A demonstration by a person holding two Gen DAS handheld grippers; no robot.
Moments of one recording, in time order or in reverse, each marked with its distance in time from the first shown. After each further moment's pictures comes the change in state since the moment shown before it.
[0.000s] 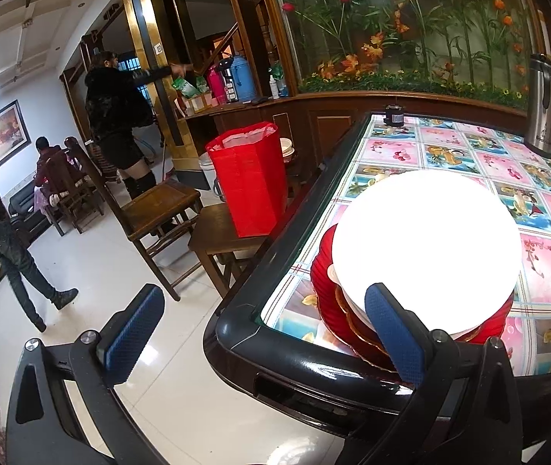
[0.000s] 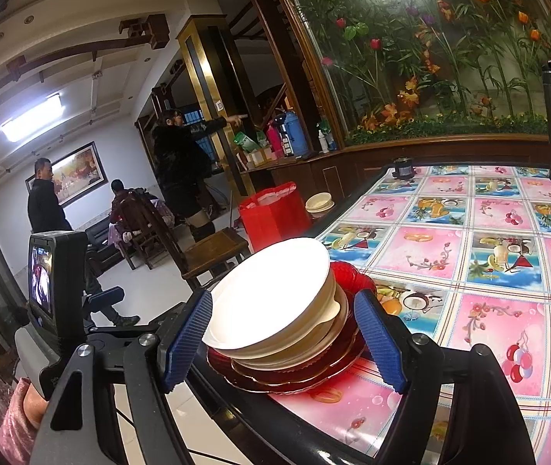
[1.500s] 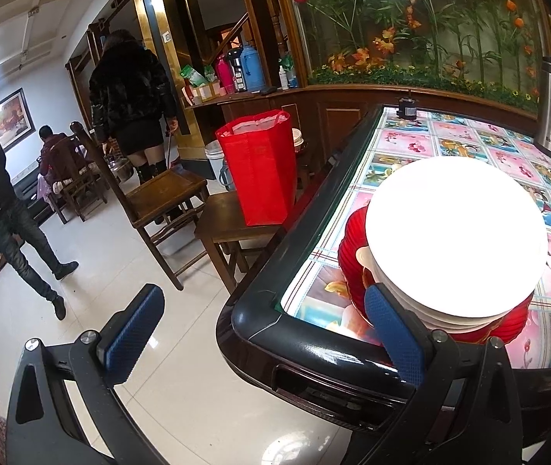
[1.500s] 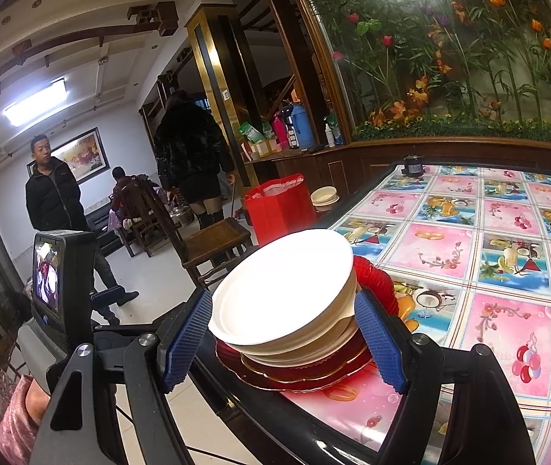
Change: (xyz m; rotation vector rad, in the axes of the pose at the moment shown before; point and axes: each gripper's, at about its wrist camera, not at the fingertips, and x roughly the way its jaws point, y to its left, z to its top) left arm 0.012 0.016 -0.009 -0.027 0.029 0.014; right arm 0.014 0.021 -0.002 -0.043 0.035 0.000
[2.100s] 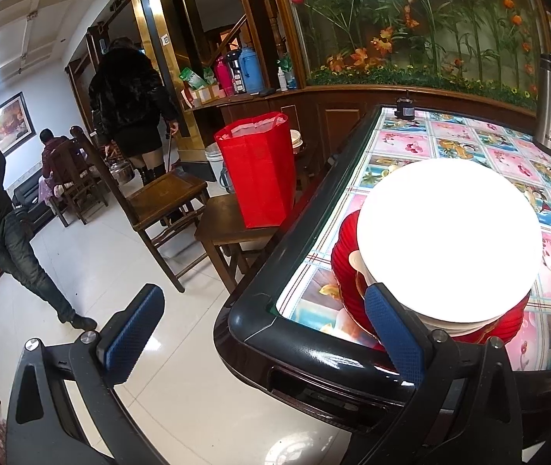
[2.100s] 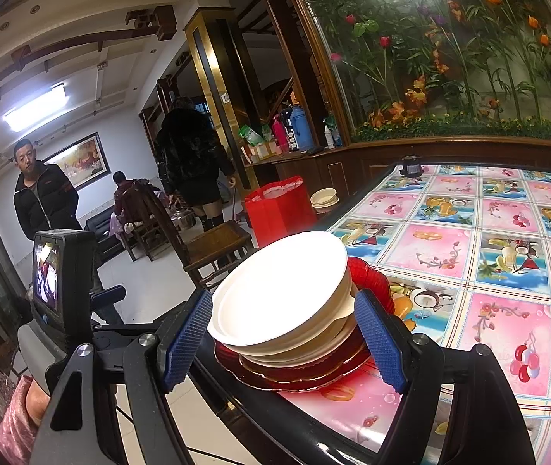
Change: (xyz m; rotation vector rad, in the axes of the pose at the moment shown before) left arm -0.002 -0.007 0.000 0.010 -0.002 0.004; right arm -0.005 -0.003 0.000 0.007 -0.009 0.003
